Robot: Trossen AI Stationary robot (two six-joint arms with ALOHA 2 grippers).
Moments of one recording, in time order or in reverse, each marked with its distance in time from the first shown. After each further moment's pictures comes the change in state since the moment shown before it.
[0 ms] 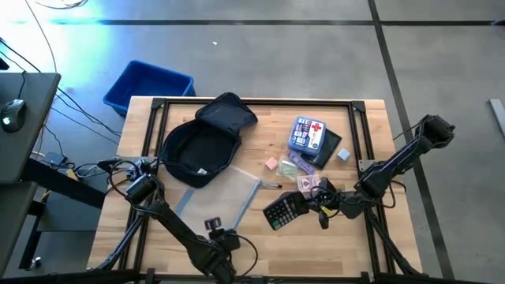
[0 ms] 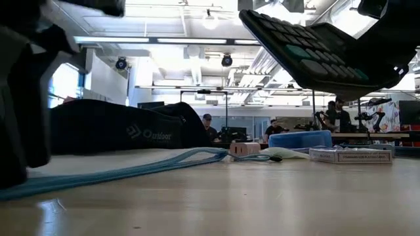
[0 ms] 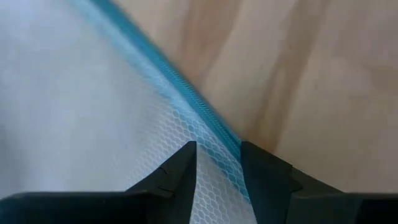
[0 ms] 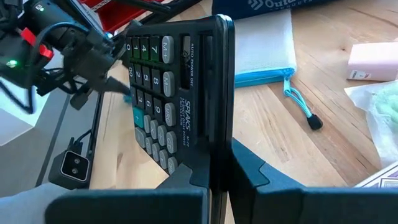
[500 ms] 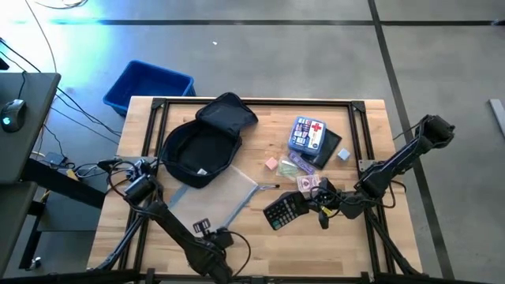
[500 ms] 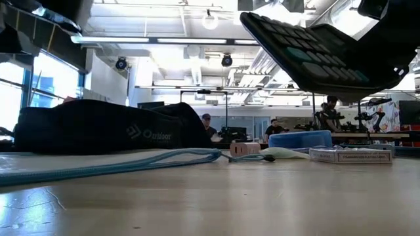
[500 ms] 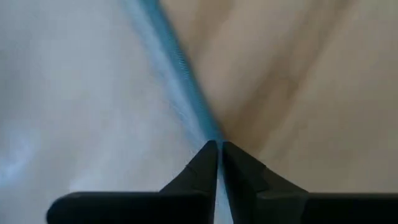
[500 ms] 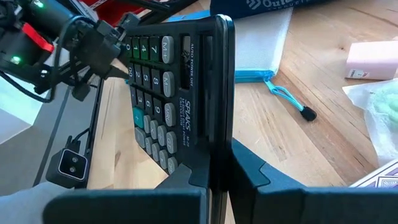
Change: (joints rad) left arm -0.028 -0.003 0.016 -0.083 0.156 -0.166; right arm 0.000 0.000 0.000 -0.006 -0.001 0.001
